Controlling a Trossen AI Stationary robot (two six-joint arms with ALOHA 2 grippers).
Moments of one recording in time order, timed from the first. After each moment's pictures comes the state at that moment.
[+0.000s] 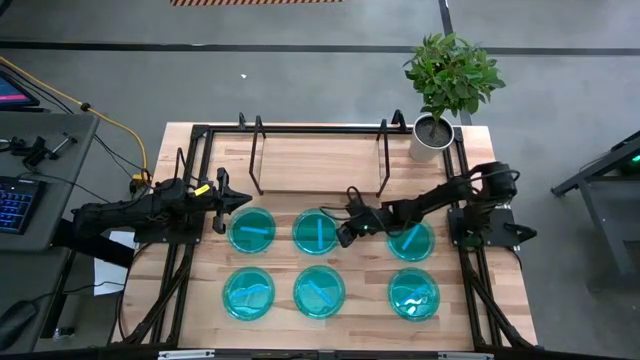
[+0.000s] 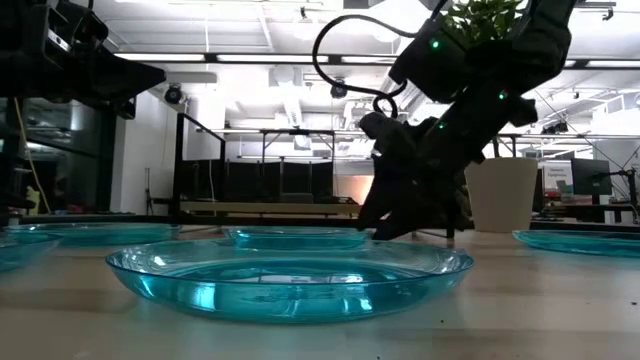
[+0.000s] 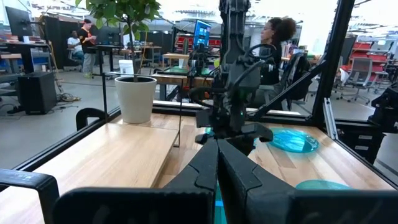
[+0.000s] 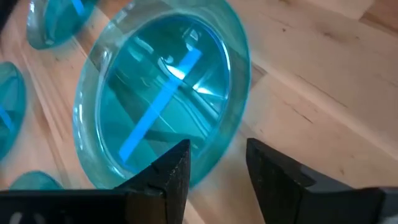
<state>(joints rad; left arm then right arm) 0.12 0.00 0.01 0.06 0.03 -0.05 0.08 1.80 0.74 0.27 0.12 0.94</state>
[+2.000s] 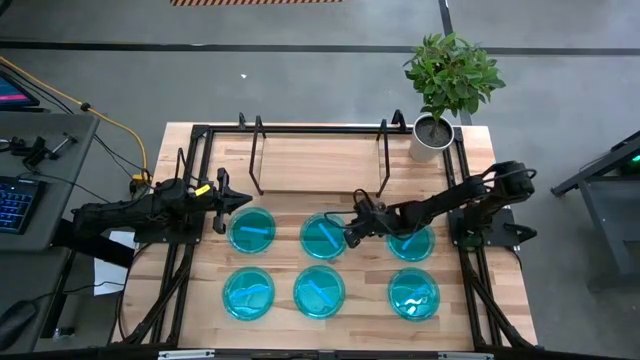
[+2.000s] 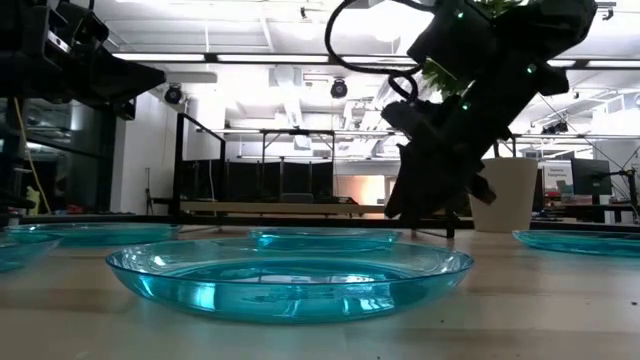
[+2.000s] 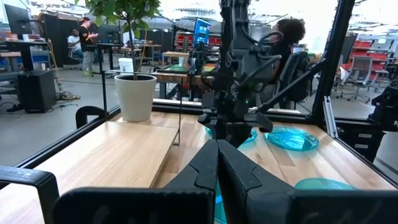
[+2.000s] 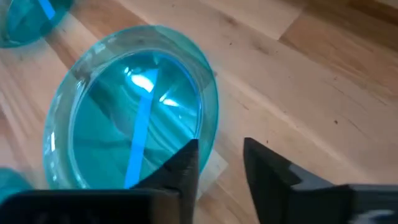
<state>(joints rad) 0.12 0.00 0.01 0.05 0.03 -0.05 0.15 1.67 0.74 0.03 0.34 0.95</state>
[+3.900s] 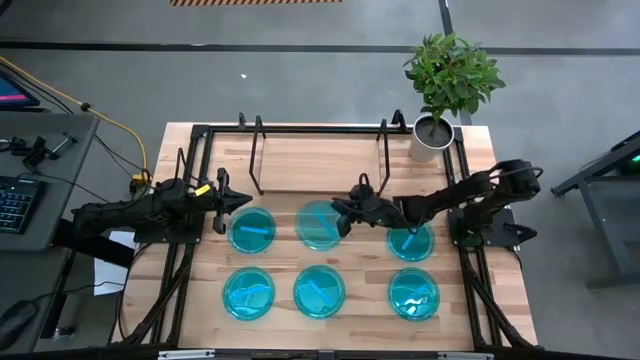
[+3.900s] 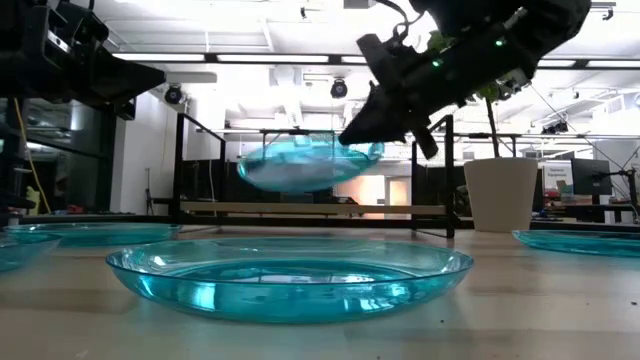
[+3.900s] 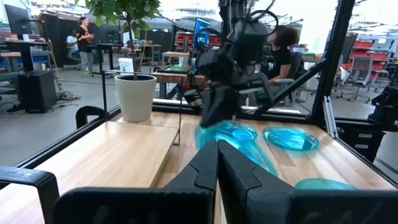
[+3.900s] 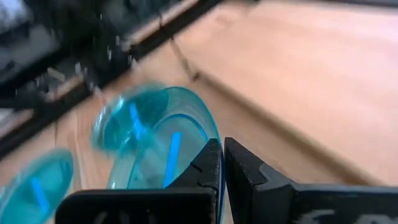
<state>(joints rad) 0.12 0.00 0.01 0.05 0.03 -0.05 0.08 1.61 0.74 0.44 0.45 0.64</state>
